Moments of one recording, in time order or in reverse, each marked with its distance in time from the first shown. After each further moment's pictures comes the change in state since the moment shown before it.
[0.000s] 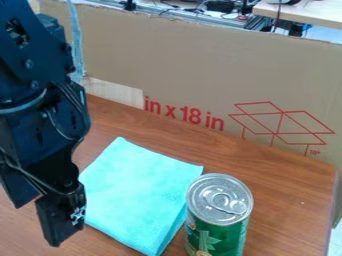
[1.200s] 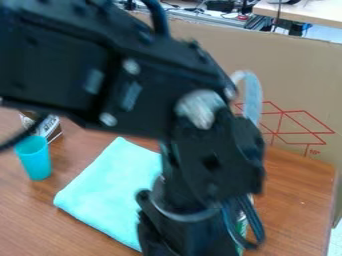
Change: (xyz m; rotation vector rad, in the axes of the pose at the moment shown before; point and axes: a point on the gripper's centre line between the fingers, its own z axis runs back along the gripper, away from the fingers) arm 0.041 -0.118 -0.036 -0.068 -0.061 -0.150
